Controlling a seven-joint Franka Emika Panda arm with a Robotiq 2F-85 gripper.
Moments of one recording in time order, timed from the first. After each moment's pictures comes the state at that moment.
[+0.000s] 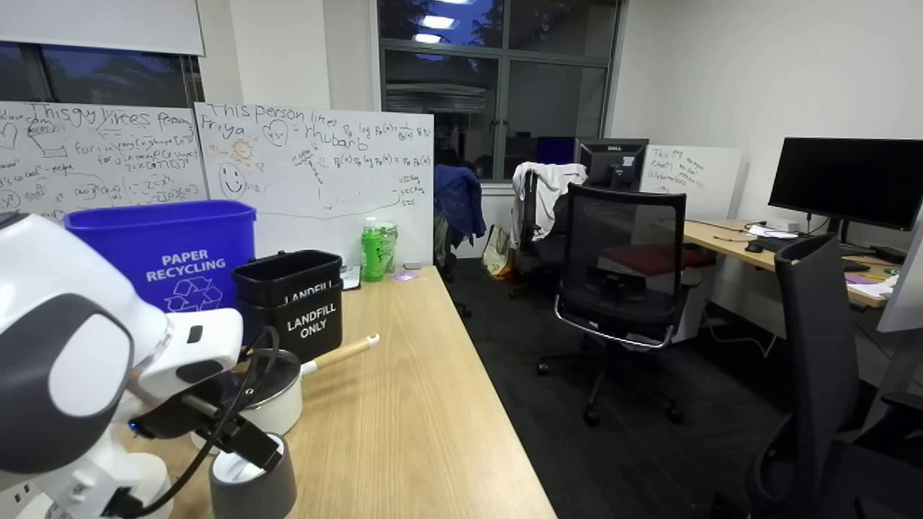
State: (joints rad) arm -0.08 0.38 -0.15 -2.39 -0.80 3.28 0.74
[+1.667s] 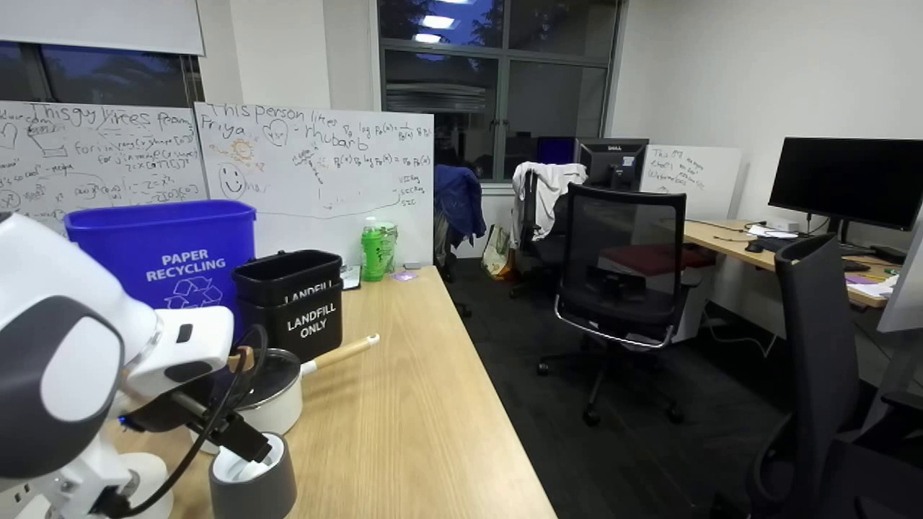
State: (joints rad) arm -0.08 0.38 -0.14 -2.40 -0.79 3.34 0.78
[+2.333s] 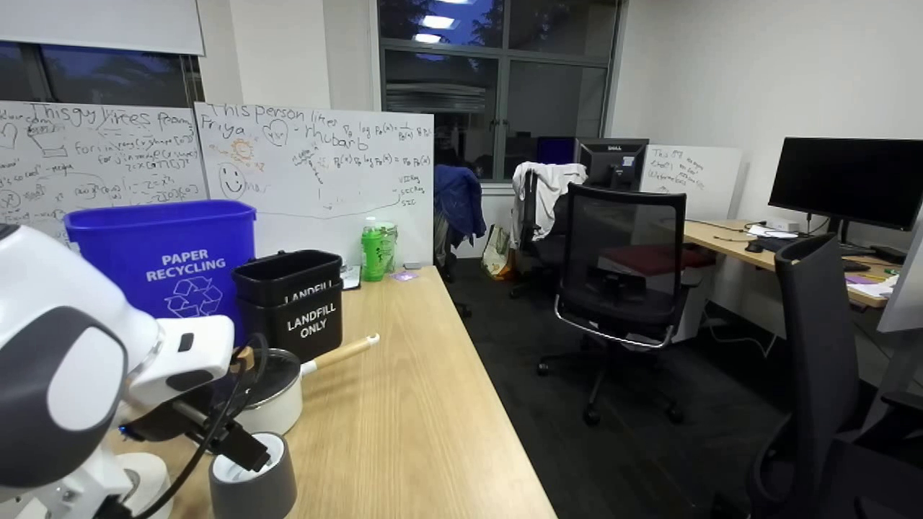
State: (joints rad) arm -0.07 0.41 -0.14 -2.39 -0.79 3.34 0.78
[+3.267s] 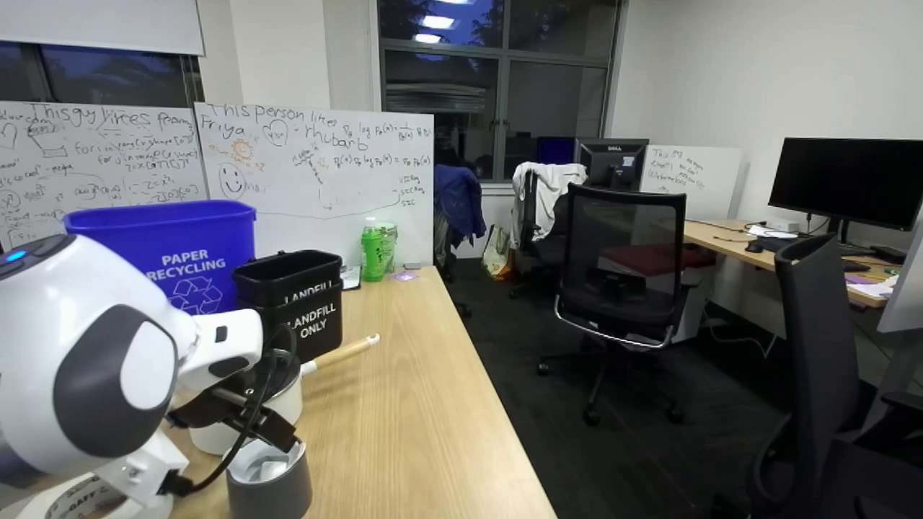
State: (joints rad) arm -0.01 0.51 -0.20 -2.26 -0.79 3.34 0.74
